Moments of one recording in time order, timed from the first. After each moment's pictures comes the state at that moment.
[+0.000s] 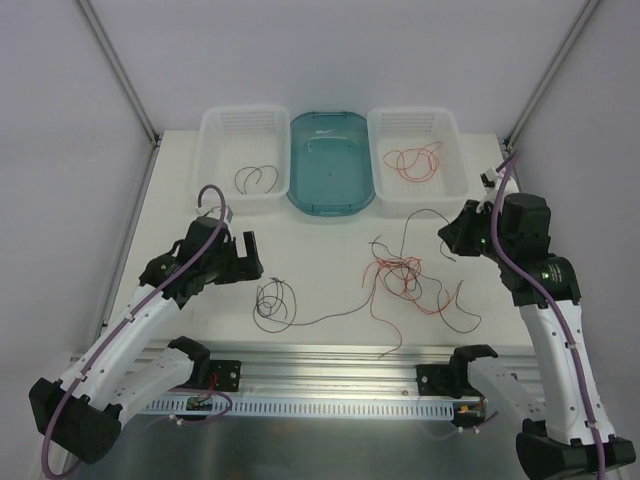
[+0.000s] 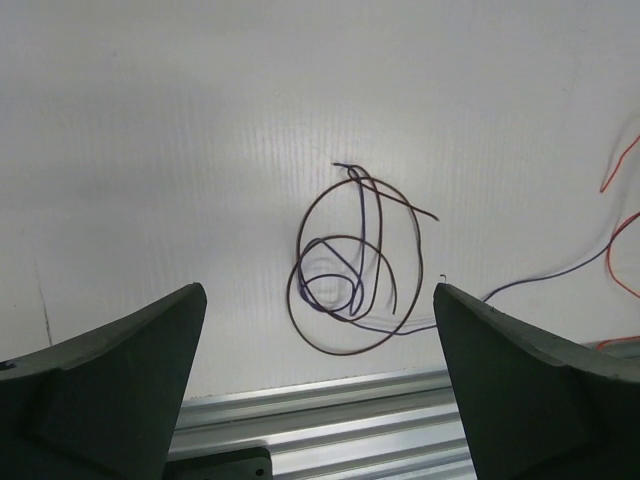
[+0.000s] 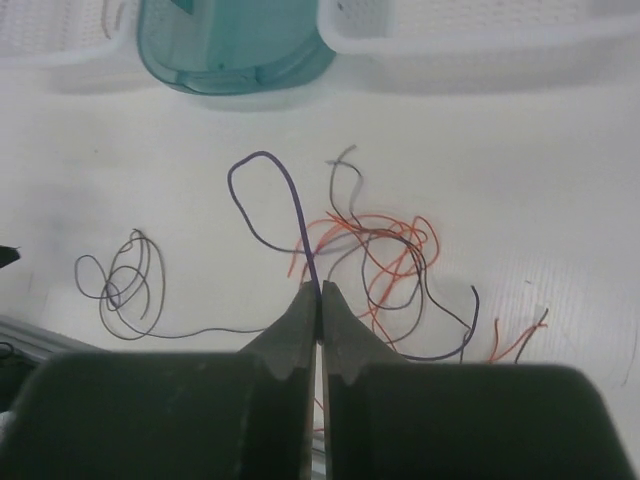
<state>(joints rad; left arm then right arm) -0.44 0.86 0.78 -0.78 -0.08 -0.51 0.13 0.83 1.08 -0.83 -0.22 0.26</state>
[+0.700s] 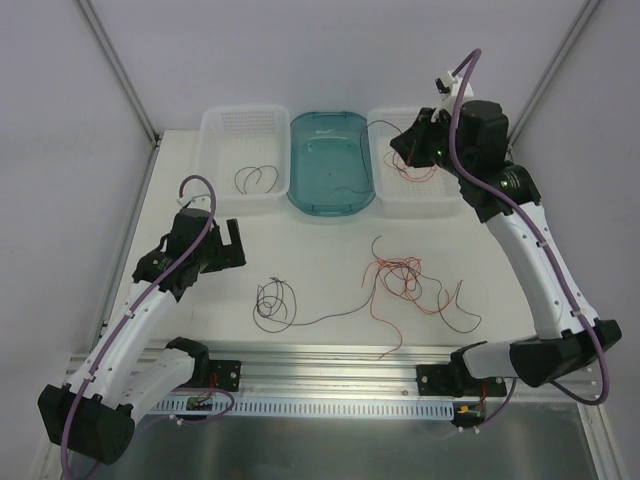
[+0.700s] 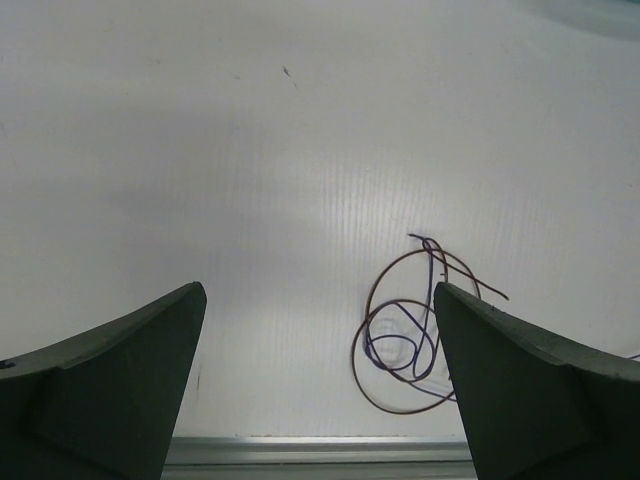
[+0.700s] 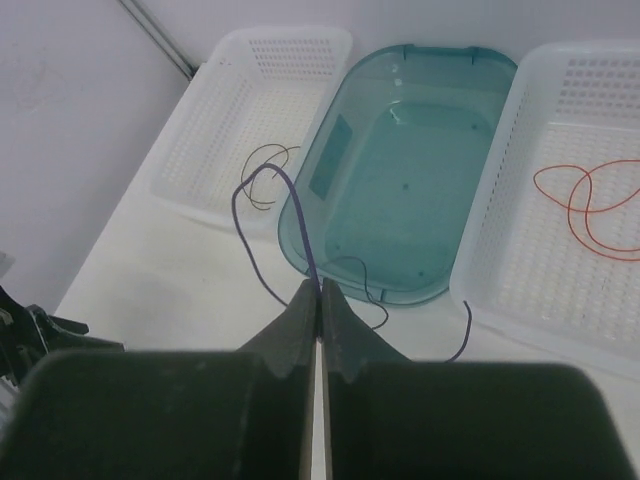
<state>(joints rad) -0.29 0.88 0.81 -0.73 -0.14 -0.40 0.38 1.33 1.61 -0.57 -0.18 0.30</state>
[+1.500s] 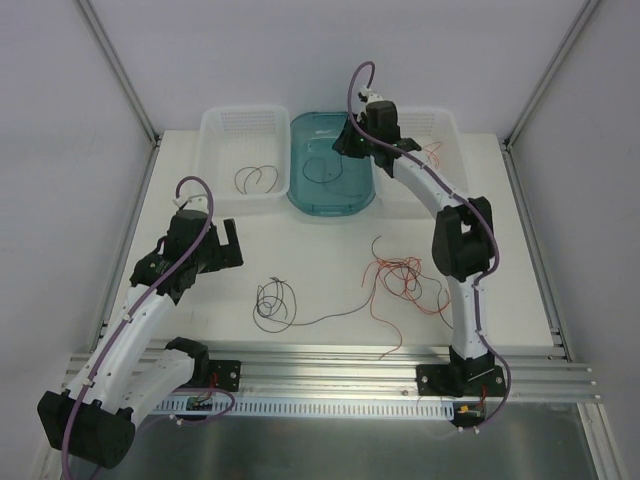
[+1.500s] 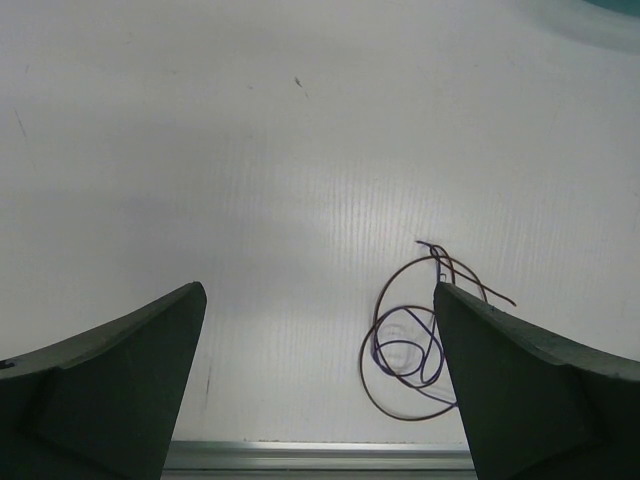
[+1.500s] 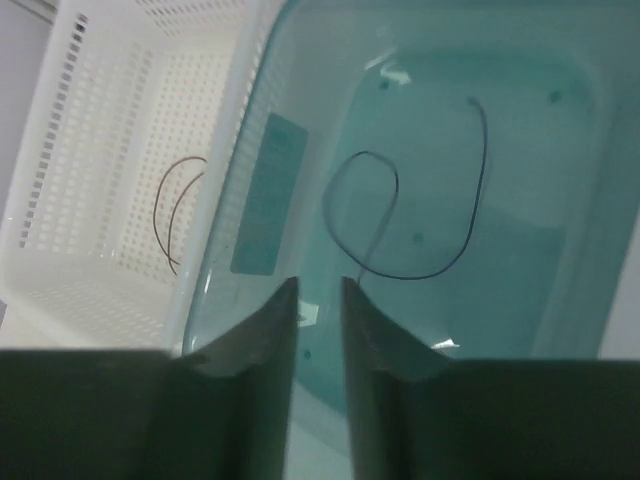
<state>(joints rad) -0.27 0.86 0.80 -0.73 -0.17 -0.38 0.42 2.17 1.97 -0.24 -0.18 0.43</state>
